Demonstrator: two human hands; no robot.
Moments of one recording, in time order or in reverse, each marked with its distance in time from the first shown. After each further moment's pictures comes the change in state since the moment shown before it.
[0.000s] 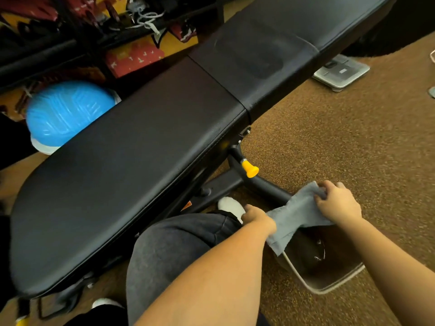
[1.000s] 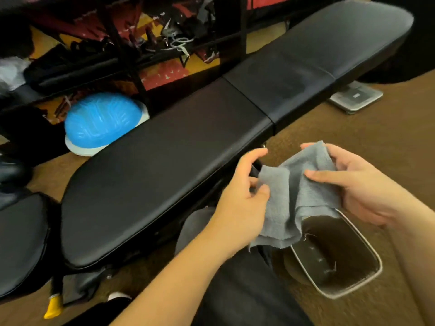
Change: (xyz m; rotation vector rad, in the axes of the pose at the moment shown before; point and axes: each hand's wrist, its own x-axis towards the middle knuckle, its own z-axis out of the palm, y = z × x) left_hand -0.167 -0.031 -0.171 -0.140 -0.093 0.975; right_hand -0.158 -0.134 -0.161 1.193 -0.502 -0.418
